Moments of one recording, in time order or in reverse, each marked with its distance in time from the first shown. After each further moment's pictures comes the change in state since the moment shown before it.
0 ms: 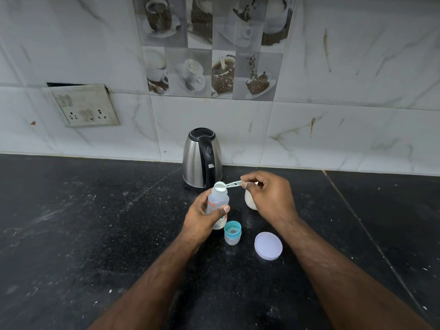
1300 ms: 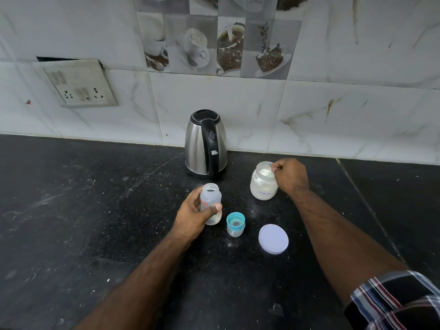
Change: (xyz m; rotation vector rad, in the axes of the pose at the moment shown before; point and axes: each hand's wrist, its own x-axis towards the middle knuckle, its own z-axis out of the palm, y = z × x) left_hand 0.007 -0.033 -0.017 -0.041 0.039 -0.095; right_hand 0.079 0.105 0.009 -0.288 -0.082 0.370
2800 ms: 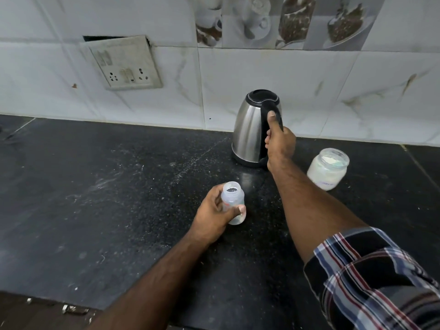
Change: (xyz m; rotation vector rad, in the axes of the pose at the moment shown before) left_hand -0.014 -0.019 -0.102 -0.029 -0.033 -0.001; right_hand -0.011 -0.158 0.141 1.015 0.098 0.241
